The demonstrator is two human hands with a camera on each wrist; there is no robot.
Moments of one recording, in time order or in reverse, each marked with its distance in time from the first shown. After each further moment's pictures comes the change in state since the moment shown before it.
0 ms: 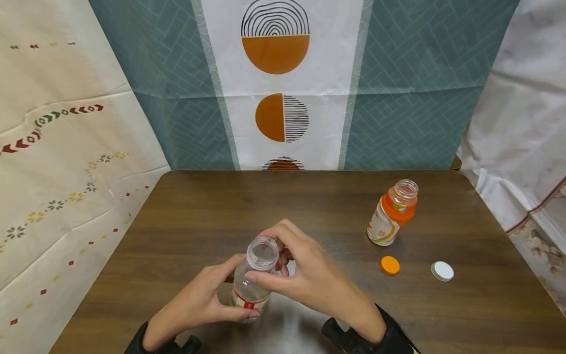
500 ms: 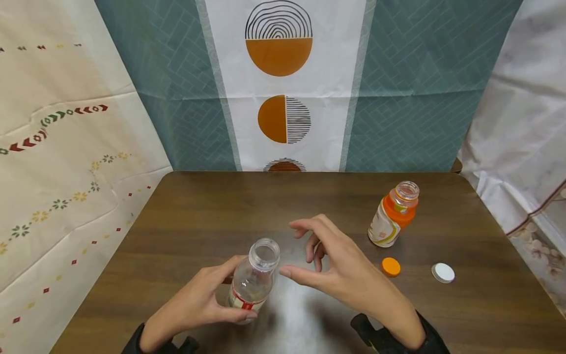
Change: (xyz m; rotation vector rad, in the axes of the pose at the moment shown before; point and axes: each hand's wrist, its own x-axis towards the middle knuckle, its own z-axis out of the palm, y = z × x) left_hand -0.008 0.001 -0.005 0.069 -0.005 -0.053; right_hand -0.019 -0.001 -0.035 -0.156 0.020 0.059
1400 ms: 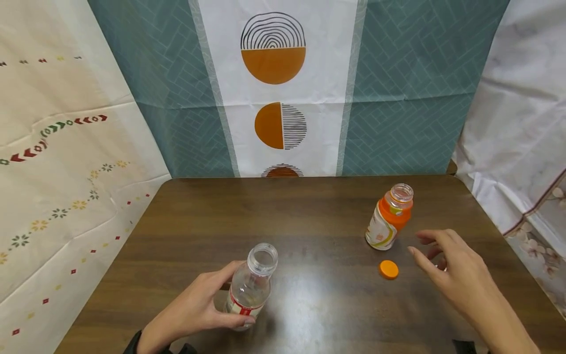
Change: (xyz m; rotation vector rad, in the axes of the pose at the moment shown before) left_hand 0.000 0.002 0.000 -0.020 -0.018 0.015; right_hand -0.104 0.086 -0.105 -0.637 0.347 0.242
